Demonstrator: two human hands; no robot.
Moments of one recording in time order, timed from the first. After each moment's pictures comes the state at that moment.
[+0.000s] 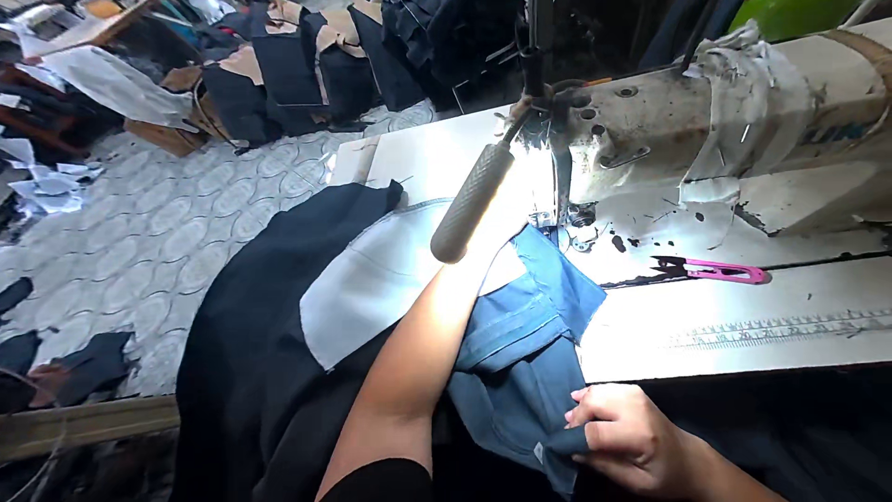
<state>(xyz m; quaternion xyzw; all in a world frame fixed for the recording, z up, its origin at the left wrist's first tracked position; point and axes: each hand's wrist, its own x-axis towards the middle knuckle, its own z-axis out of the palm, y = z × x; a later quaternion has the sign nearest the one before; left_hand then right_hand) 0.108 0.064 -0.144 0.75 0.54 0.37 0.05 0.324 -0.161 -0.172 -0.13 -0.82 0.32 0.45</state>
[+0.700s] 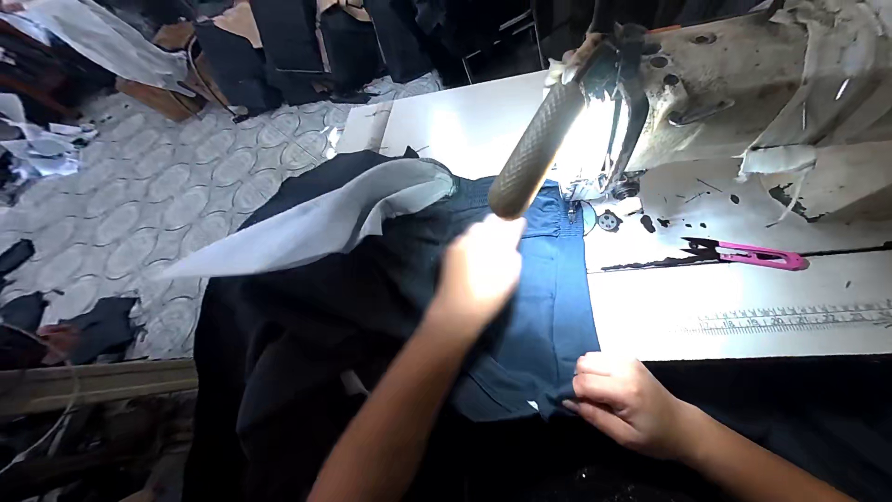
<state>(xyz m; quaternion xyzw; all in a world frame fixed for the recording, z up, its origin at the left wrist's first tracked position) 0.073 -0.072 -0.088 0.77 0.63 0.10 0.03 0.294 -0.153 -0.164 -0.18 -0.85 0.30 0.39</state>
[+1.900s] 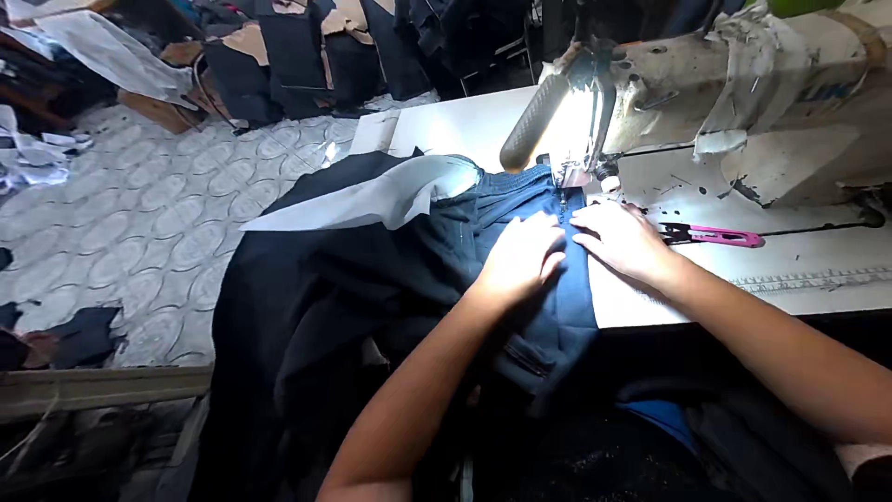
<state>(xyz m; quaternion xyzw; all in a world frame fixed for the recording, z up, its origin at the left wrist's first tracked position) 0.097 -0.085 -0.123 0.86 0.47 0.17 0.11 0.313 -0.040 -0.127 -0.43 -0.88 0.12 0.18</state>
